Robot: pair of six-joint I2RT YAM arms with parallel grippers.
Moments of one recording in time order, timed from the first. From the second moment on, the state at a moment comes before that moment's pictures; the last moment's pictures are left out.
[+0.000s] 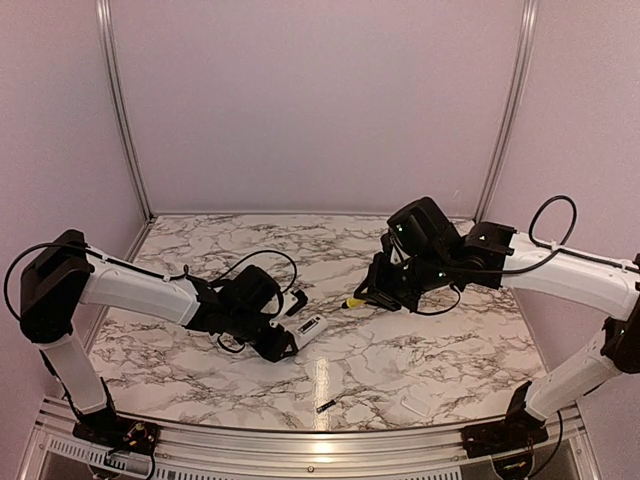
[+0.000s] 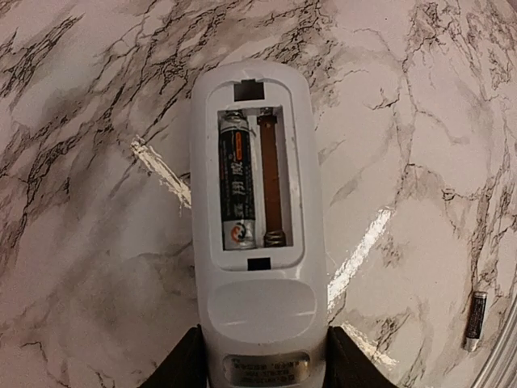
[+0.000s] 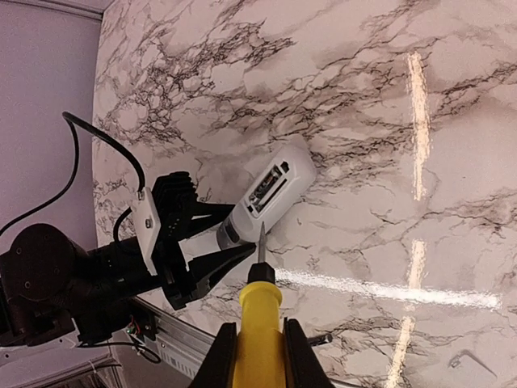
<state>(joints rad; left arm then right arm) -0.93 1.75 0.94 -0.15 0.14 -0.16 0.92 1.38 1.19 -0.64 -0.04 1.08</state>
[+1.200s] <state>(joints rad) -1.08 1.80 1.13 -0.13 -0.09 -0.20 0.85 1.31 1.09 -0.59 -0.05 1.16</state>
